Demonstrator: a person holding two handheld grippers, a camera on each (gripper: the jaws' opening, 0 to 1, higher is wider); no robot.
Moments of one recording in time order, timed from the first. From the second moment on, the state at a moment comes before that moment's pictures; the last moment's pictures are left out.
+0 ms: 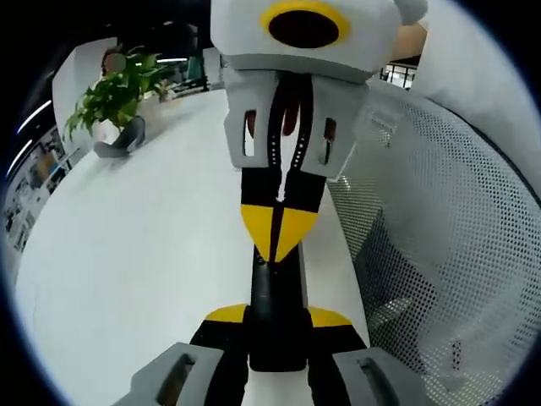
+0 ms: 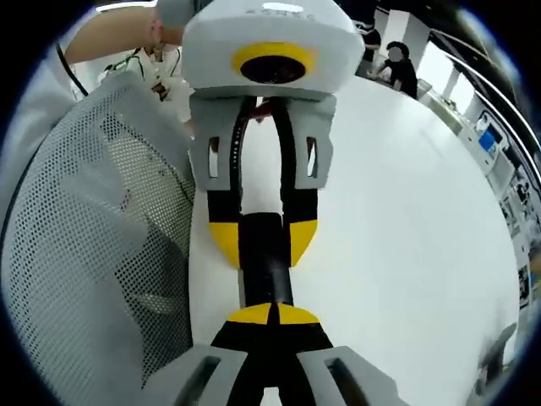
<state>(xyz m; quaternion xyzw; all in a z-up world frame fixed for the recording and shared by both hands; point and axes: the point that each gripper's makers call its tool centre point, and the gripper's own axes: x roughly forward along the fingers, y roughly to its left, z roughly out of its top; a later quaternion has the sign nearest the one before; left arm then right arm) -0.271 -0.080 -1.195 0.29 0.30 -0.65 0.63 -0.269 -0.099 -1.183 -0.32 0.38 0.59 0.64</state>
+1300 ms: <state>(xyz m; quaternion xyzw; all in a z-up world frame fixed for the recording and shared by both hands) -0.270 -0.082 -1.196 0.28 0.30 -0.65 0.64 -0.275 -0.090 -1.183 -0.29 0.41 0.59 0.63</state>
